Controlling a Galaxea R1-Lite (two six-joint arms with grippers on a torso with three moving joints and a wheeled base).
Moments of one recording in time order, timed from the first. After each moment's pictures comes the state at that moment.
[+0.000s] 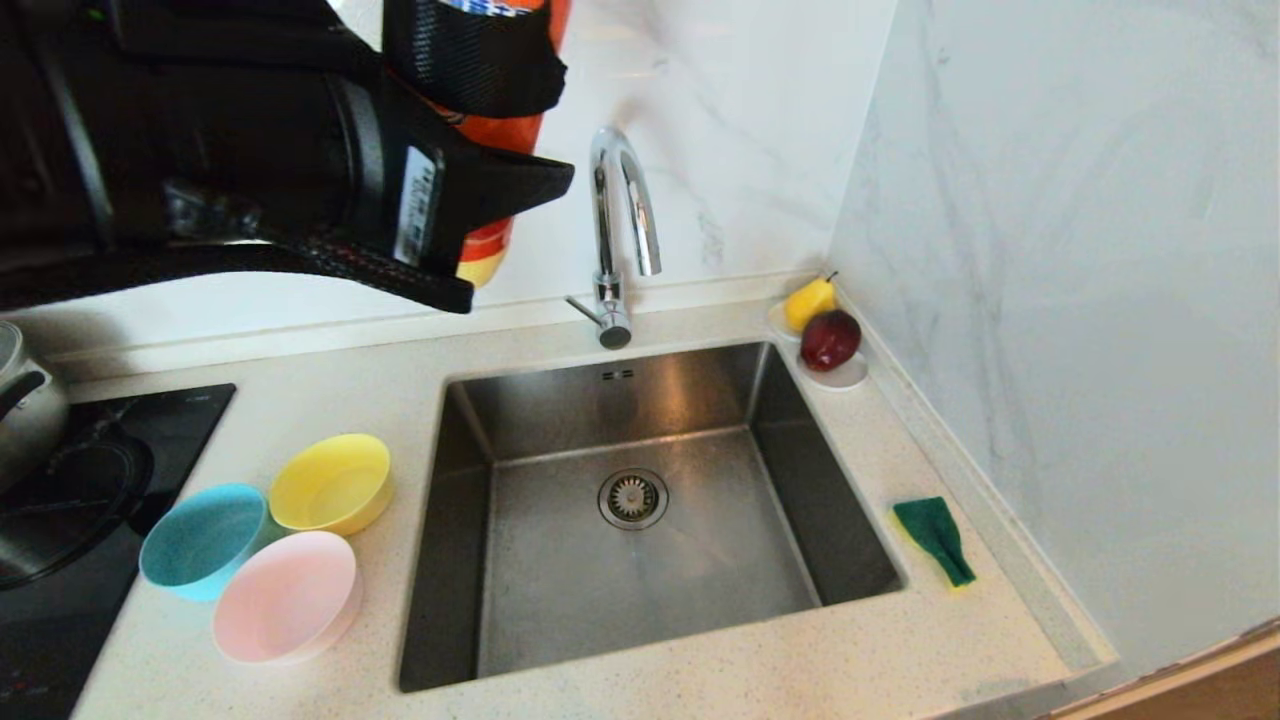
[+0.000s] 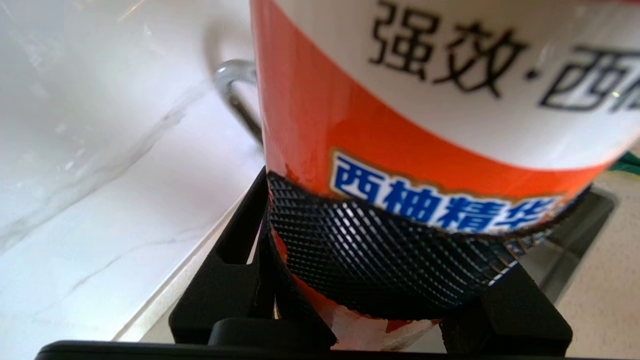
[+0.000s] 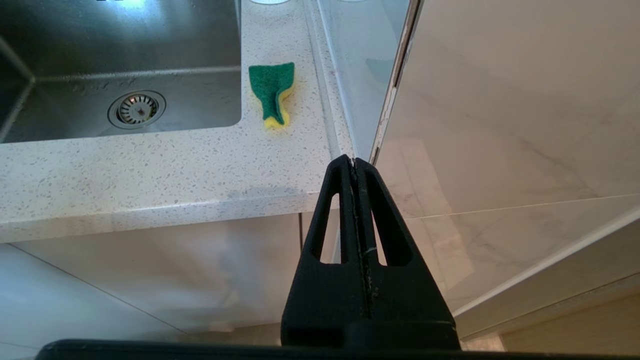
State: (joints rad) left arm -0.84 1.43 -1.46 0.07 0.30 0.50; right arm 0.01 0.00 0.00 0.00 0.01 0.00
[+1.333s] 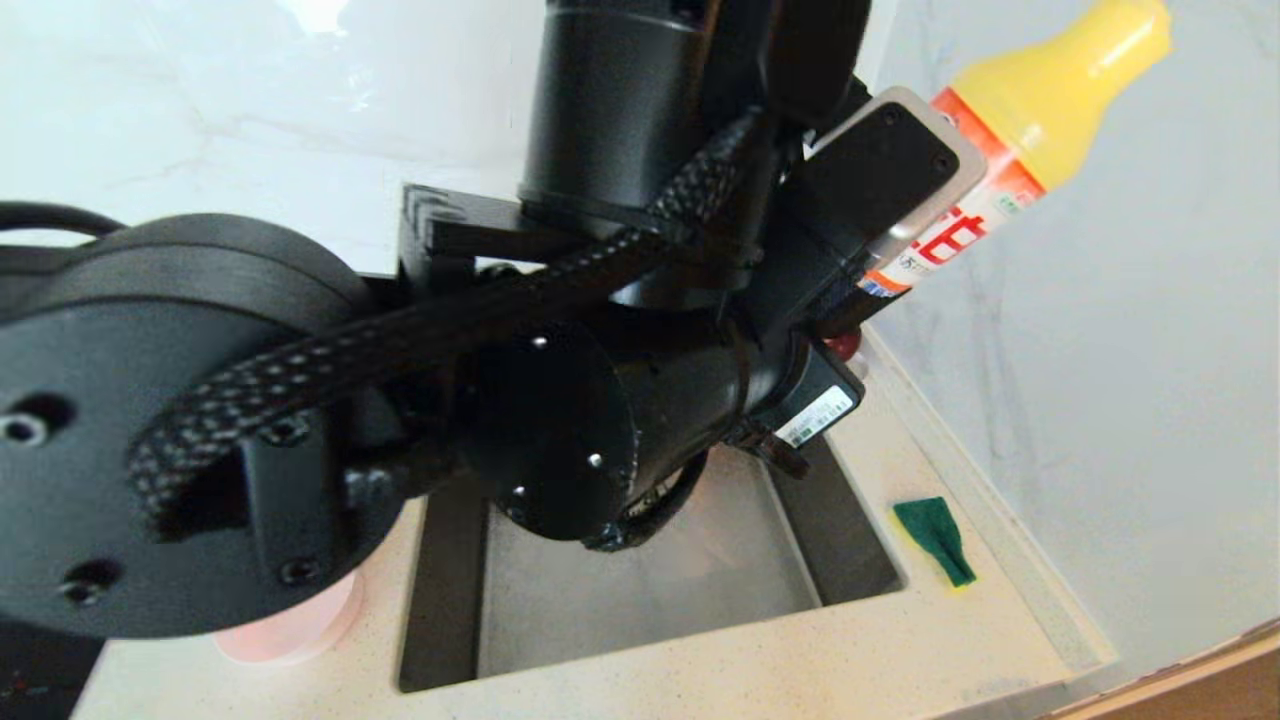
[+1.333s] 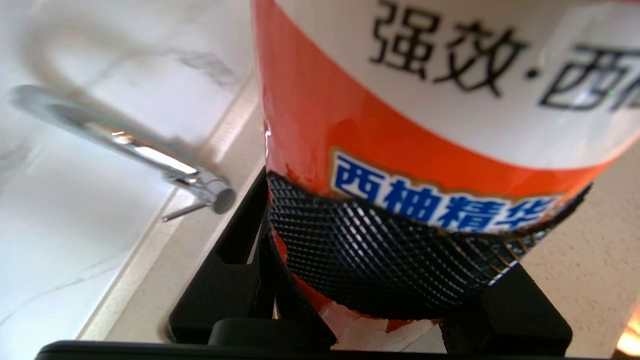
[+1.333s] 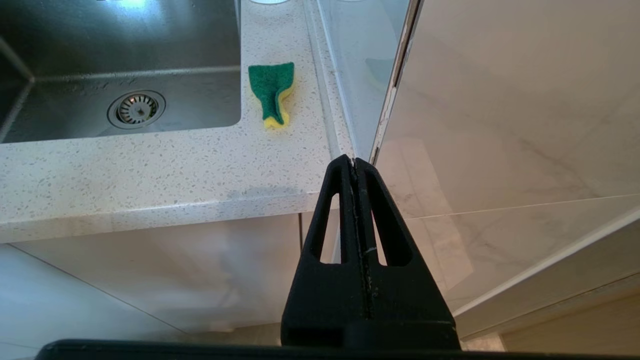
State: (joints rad) left arm -1.06 1.79 -1.56 0.00 0.49 0.50; right arm 0.01 0.00 0.00 0.00 0.01 0.00
